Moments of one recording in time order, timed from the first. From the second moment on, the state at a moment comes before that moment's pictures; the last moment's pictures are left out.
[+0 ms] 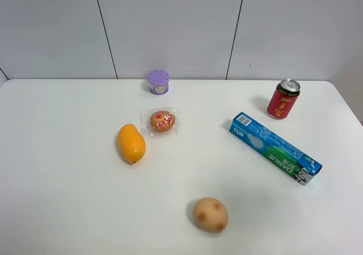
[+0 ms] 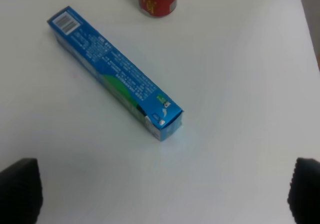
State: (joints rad) left arm 0.06 -0.01 -0.51 -0.02 1.05 0.01; right arm 0.01 0.44 -0.84 -0.01 1.21 -0.04
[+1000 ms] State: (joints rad) left arm 0.06 -0.01 -0.51 -0.02 1.05 0.01; right arm 0.34 0.96 -0.88 0.10 1.12 -0.07
